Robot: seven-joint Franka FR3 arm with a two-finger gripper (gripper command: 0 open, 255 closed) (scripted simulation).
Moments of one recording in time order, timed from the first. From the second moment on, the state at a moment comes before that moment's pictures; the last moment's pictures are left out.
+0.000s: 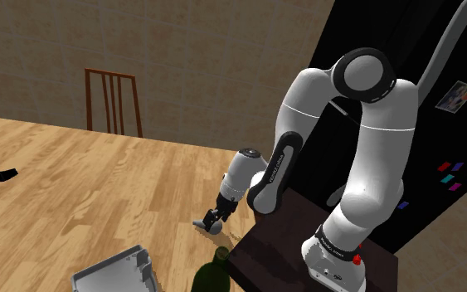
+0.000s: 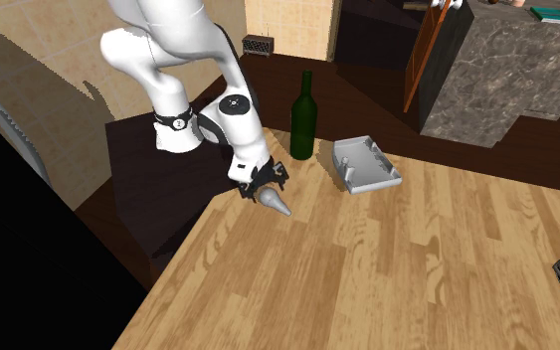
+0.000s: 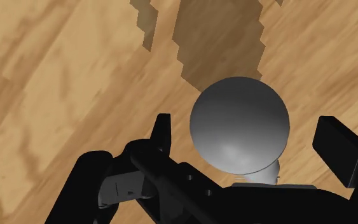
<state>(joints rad) -0.19 0.38 0.46 -2.76 -0.20 3.20 0.54</state>
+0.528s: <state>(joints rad) -0.13 0.41 0.41 -2.74 -0.20 3.22 0.55</state>
